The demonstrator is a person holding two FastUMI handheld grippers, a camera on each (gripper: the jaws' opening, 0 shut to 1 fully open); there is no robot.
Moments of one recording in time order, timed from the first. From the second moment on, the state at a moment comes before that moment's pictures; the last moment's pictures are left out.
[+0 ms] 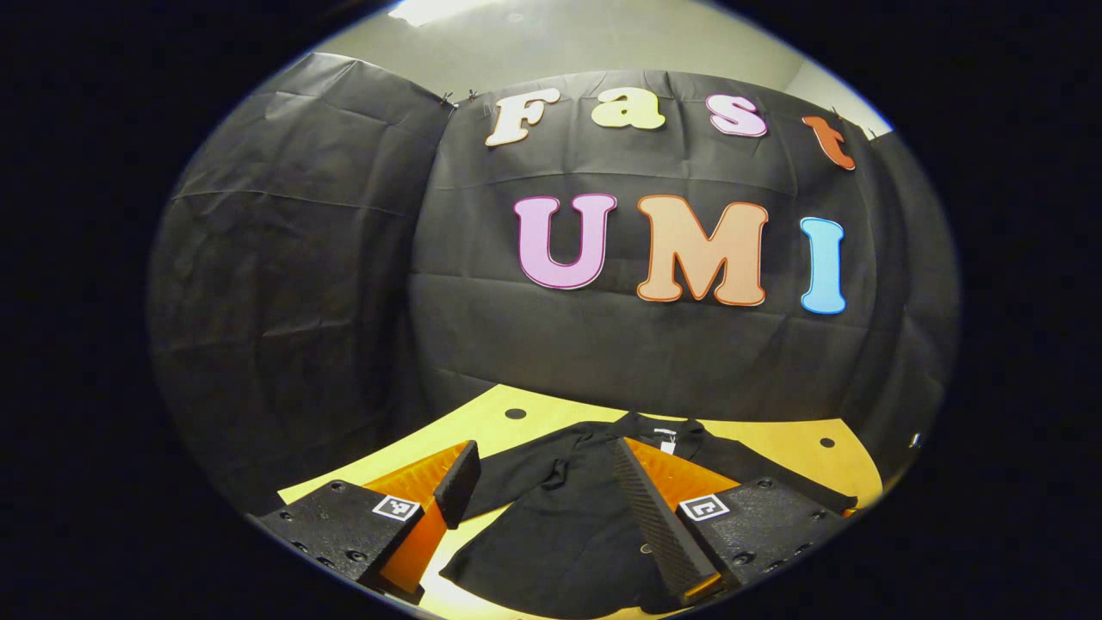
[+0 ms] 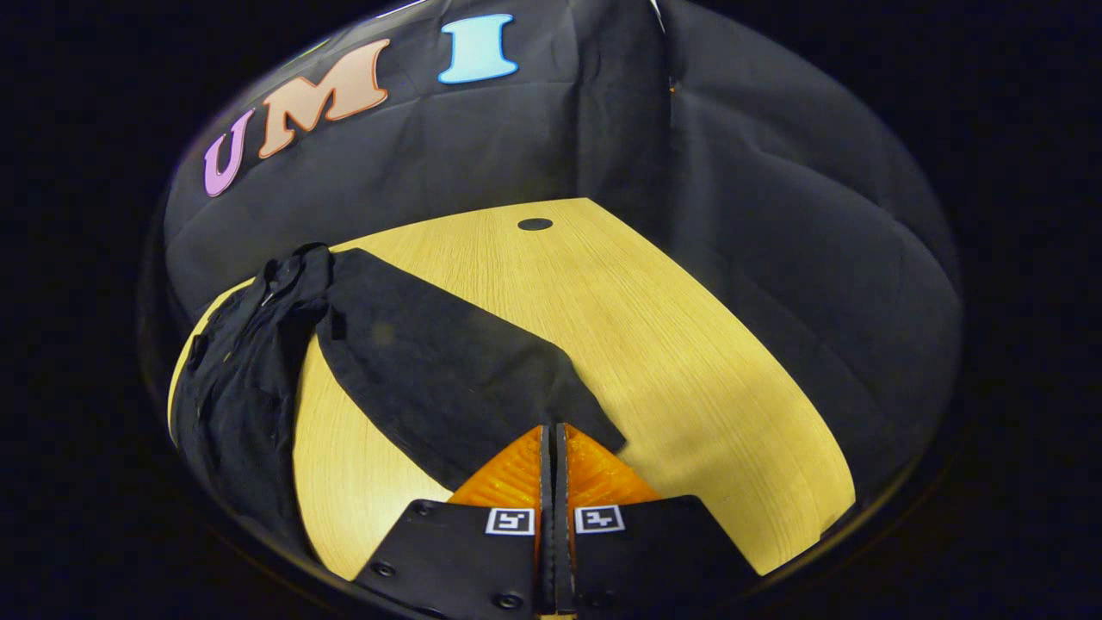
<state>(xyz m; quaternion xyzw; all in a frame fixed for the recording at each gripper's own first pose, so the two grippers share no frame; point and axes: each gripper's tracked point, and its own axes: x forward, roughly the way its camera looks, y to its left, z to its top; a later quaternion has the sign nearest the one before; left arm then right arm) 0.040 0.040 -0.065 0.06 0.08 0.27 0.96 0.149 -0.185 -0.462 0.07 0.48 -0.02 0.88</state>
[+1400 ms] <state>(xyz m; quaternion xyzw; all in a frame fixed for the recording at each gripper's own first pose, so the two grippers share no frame) -0.018 0.161 -0.029 0.06 0.07 0.29 0.95 0.329 0.041 -0.206 0.16 0.26 0.10 0.95</state>
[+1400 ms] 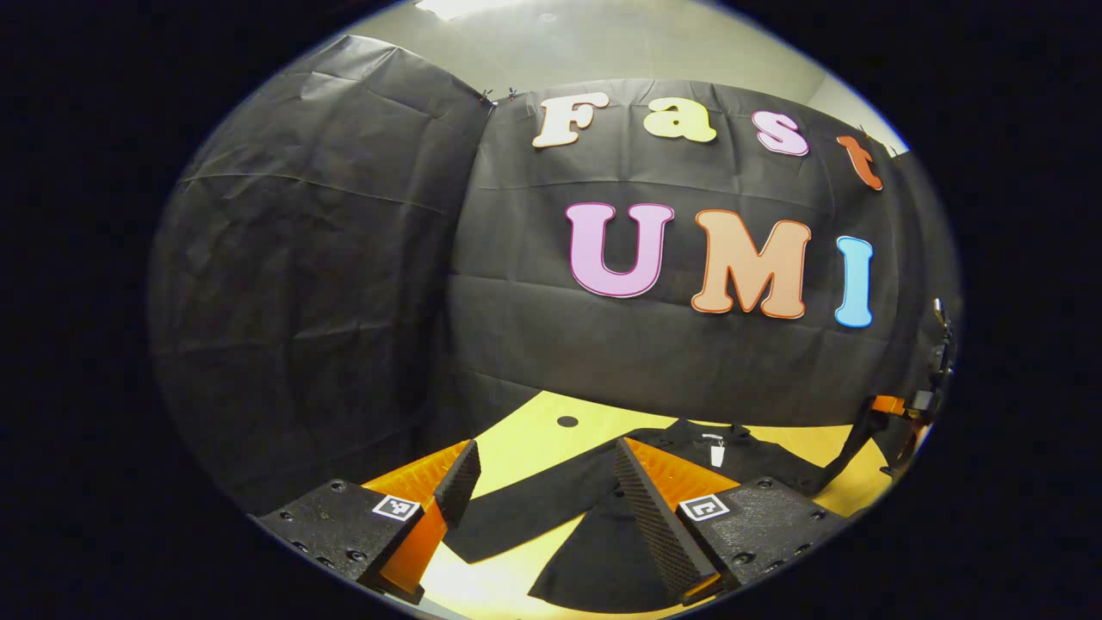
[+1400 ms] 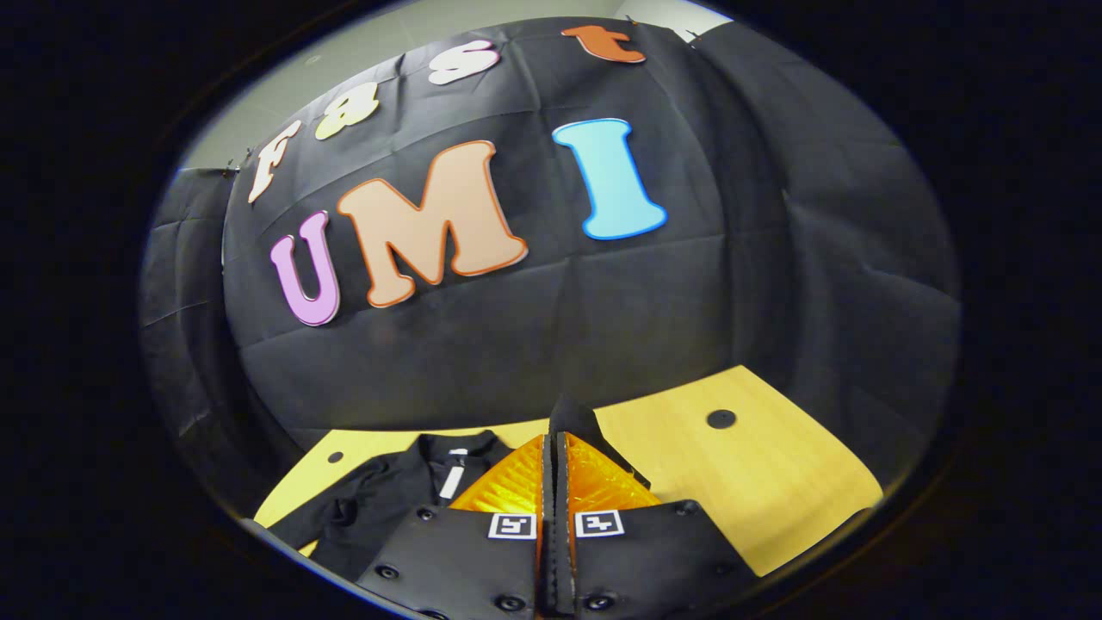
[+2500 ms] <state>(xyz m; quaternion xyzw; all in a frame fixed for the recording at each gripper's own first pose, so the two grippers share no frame) -0.046 0.286 -0.033 0.06 0.10 0.32 0.94 0.334 0.353 -0.234 0.25 0.28 0.26 0.89</state>
